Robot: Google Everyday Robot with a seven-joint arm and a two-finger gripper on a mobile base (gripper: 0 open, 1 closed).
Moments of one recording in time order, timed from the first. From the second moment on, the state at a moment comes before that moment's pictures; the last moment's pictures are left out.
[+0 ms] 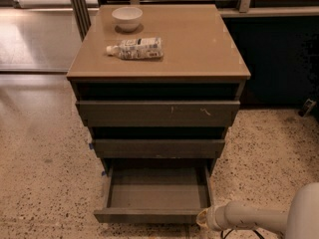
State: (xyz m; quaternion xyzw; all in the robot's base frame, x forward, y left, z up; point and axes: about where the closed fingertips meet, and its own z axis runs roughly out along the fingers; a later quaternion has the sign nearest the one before) arm 0.457 -0.188 0.191 -0.61 0.75 0.11 0.24
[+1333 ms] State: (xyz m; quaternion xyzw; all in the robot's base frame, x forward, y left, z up) arm 0.519 -0.185 0.179 -0.64 0.70 0.09 0.30
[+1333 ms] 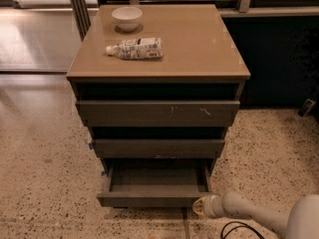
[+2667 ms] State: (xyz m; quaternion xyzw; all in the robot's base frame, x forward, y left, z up) arm 0.572 -0.157 0.211 -0.69 0.60 0.04 0.41
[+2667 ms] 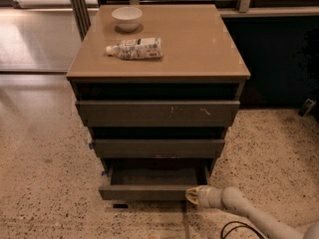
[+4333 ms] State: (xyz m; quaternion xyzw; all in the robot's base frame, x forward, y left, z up) arm 0.586 -0.148 0.193 -0.70 0.56 0.02 0.45
